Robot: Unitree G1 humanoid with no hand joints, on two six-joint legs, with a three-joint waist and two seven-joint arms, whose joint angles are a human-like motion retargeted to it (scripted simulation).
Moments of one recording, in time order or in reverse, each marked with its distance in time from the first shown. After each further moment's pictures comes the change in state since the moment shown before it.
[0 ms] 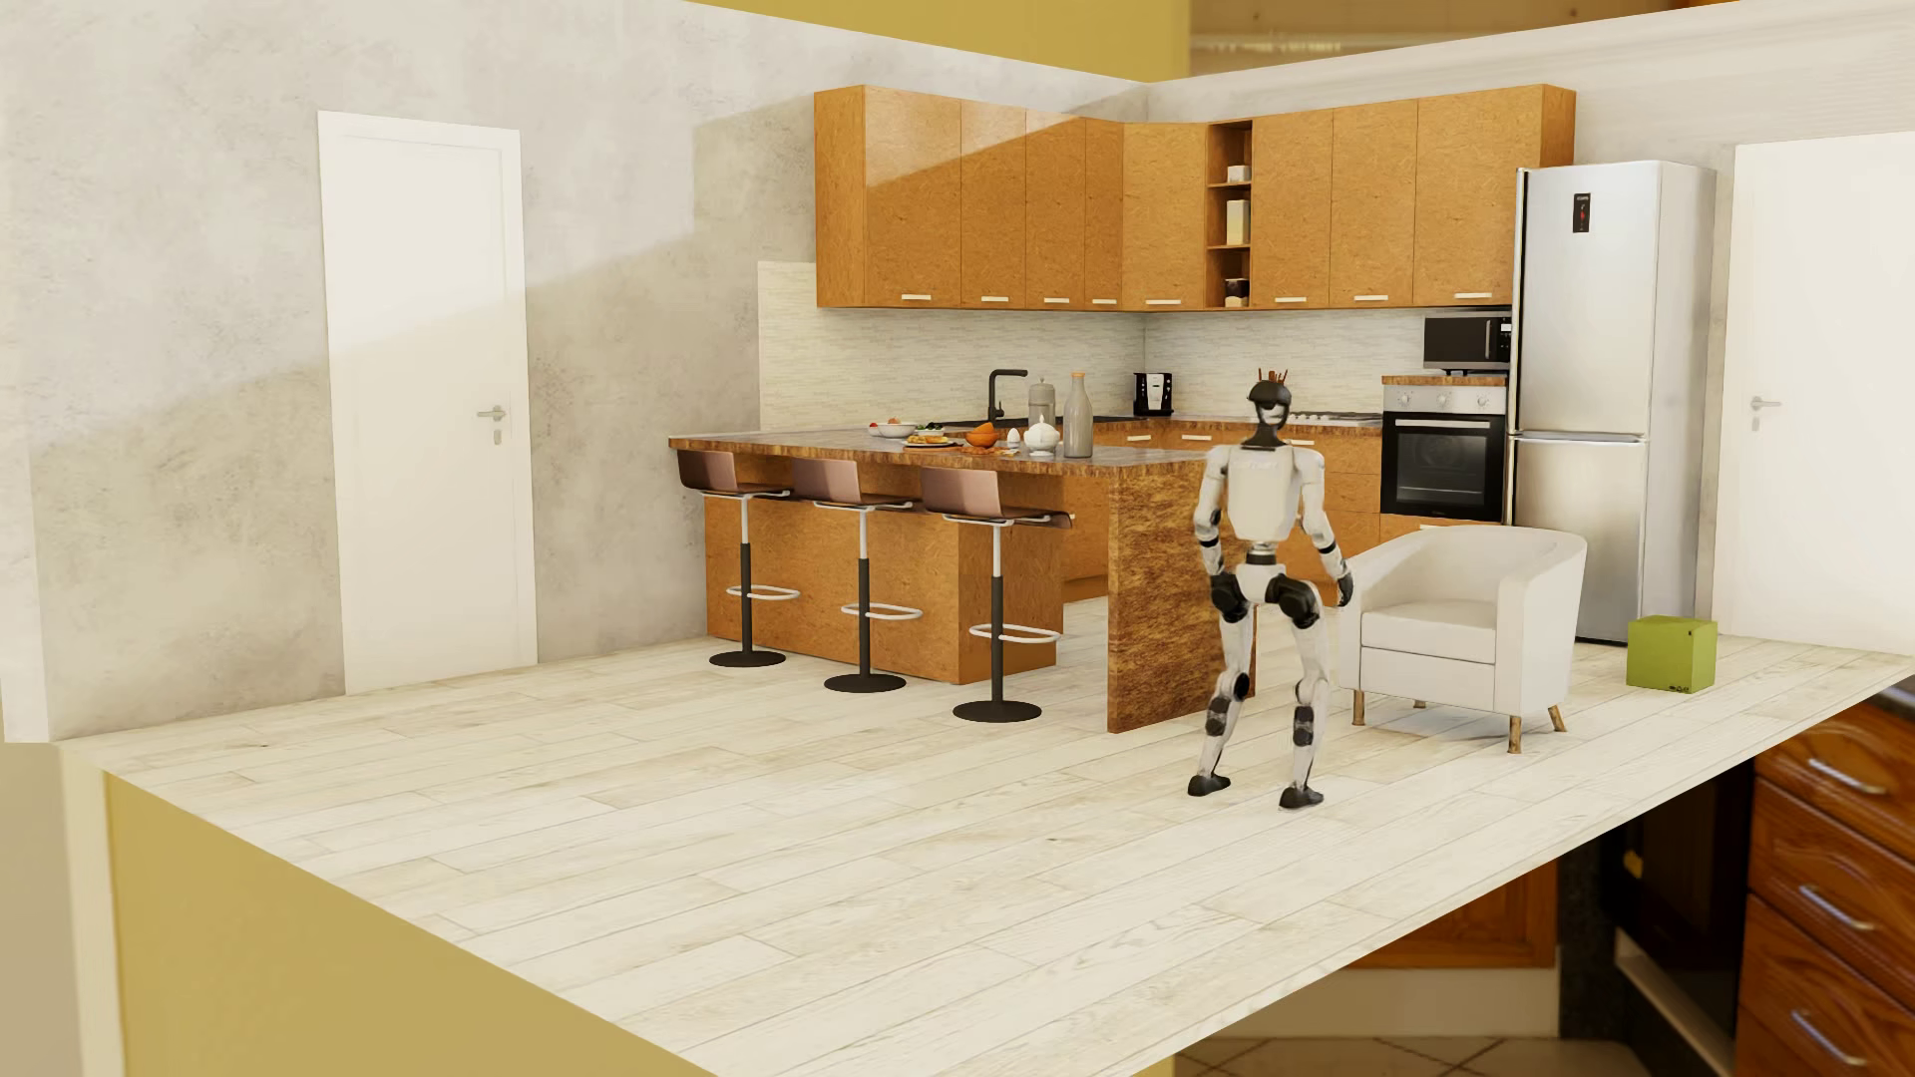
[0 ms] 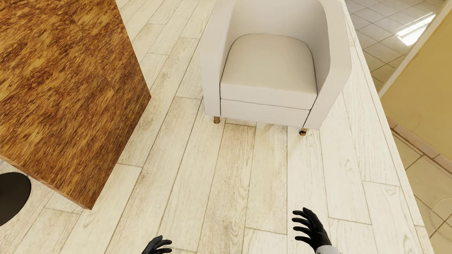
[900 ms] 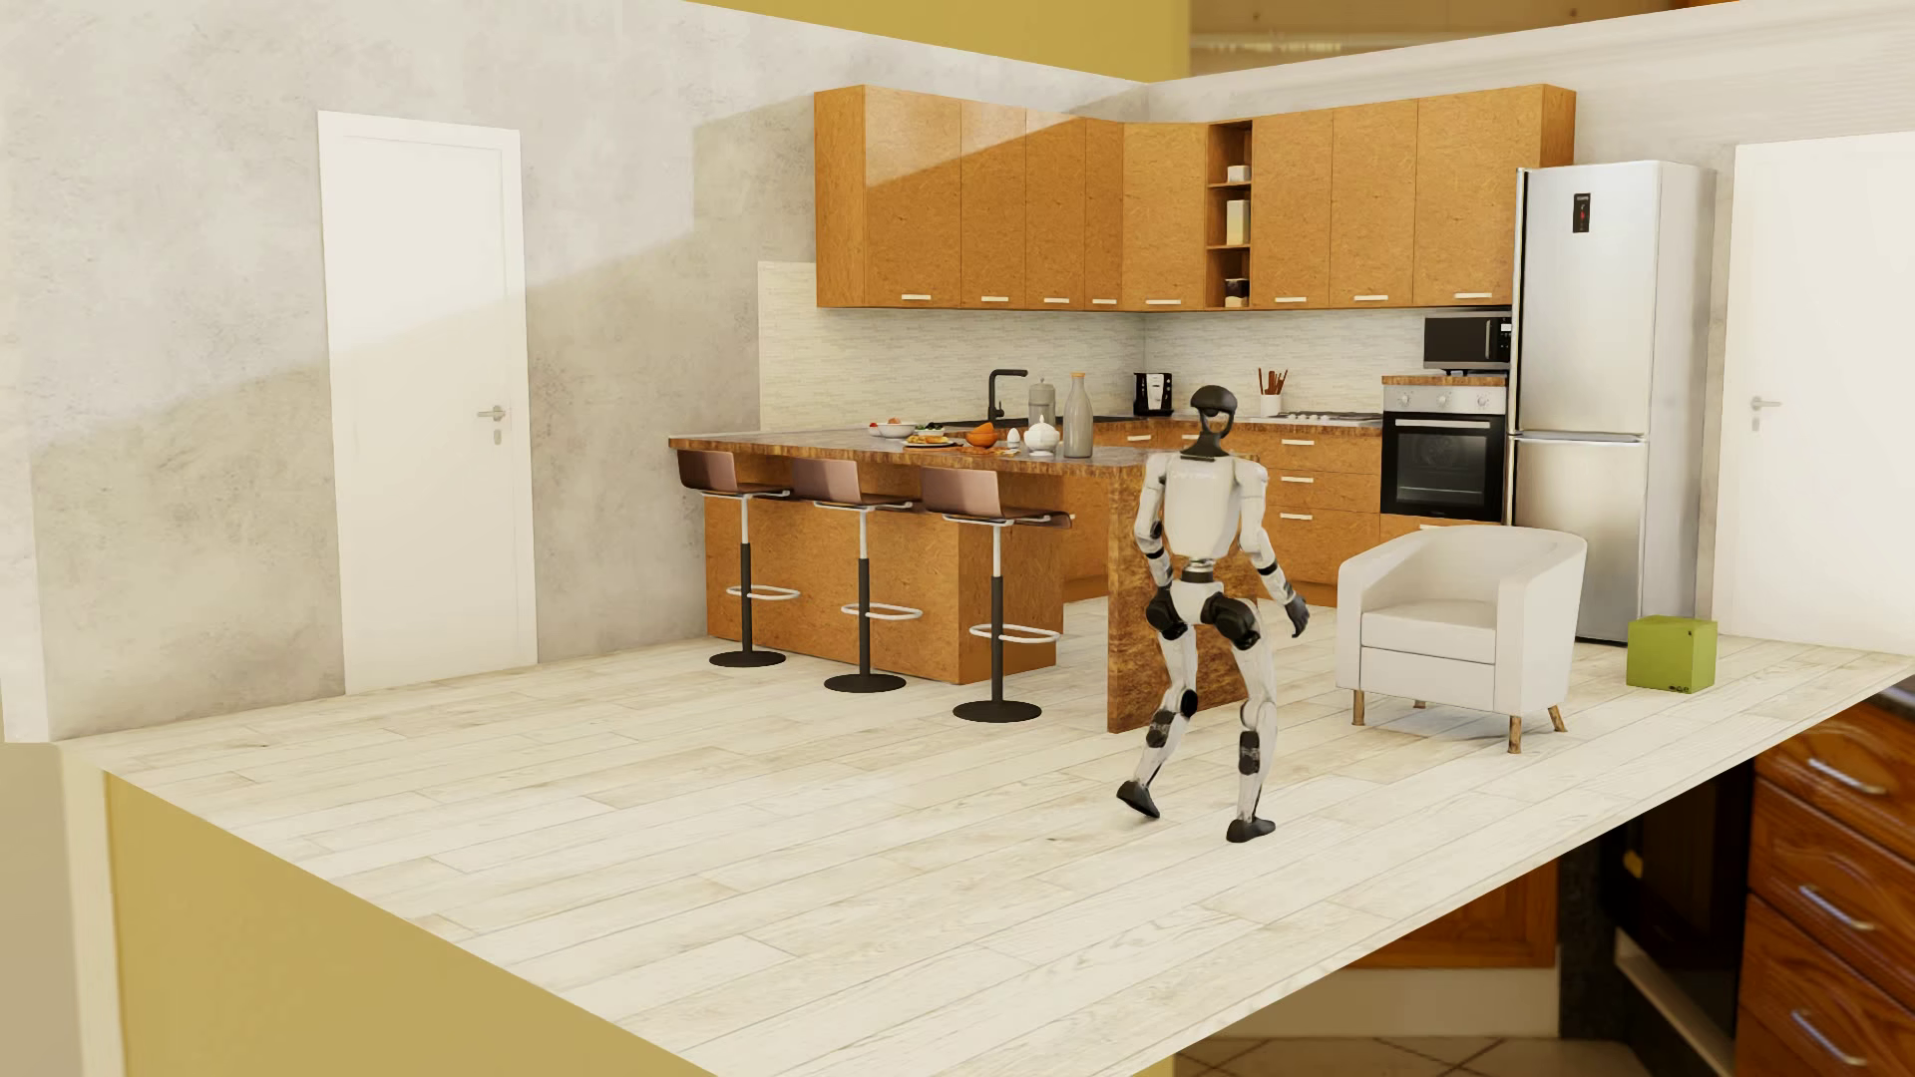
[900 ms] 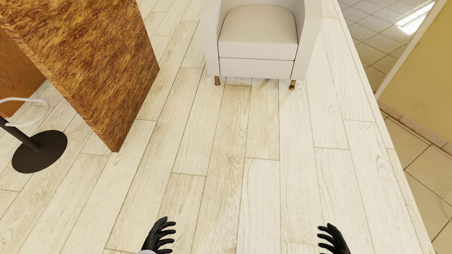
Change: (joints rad) body -0.113 -0.053 -0.029 -0.053 -0.042 0.023 -0.002 0.007 0.027 0.414 -0.001 -0.113 0.070 0.254 0.012 -0.033 -0.031 0.072 -0.001 -0.021 -0.084 -0.050 0.054 -0.040 0.002 0.159 -0.046 0.118 -0.110
